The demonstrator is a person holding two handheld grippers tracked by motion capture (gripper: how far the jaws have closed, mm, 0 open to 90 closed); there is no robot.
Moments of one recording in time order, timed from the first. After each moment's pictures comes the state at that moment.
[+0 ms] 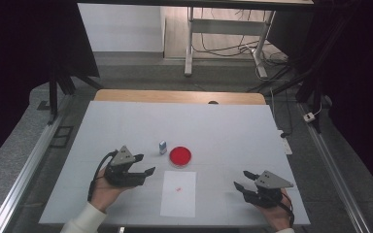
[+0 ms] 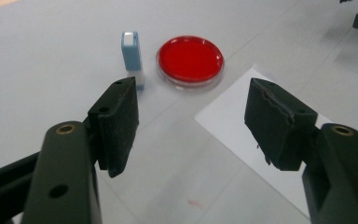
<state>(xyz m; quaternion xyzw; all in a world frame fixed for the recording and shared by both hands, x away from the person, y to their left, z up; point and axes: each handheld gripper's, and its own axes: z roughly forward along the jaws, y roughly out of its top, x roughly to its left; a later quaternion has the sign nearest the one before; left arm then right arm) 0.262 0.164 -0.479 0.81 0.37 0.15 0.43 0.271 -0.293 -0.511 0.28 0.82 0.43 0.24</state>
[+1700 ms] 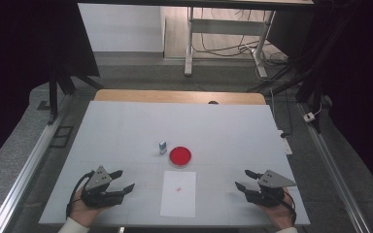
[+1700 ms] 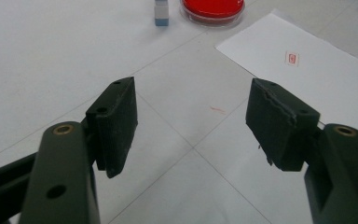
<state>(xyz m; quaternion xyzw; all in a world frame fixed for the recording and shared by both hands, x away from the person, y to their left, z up) 0.220 0.209 -0.513 0.80 0.39 0.17 0.42 0.276 -0.302 -0.514 0.27 0.82 0.44 0.23</state>
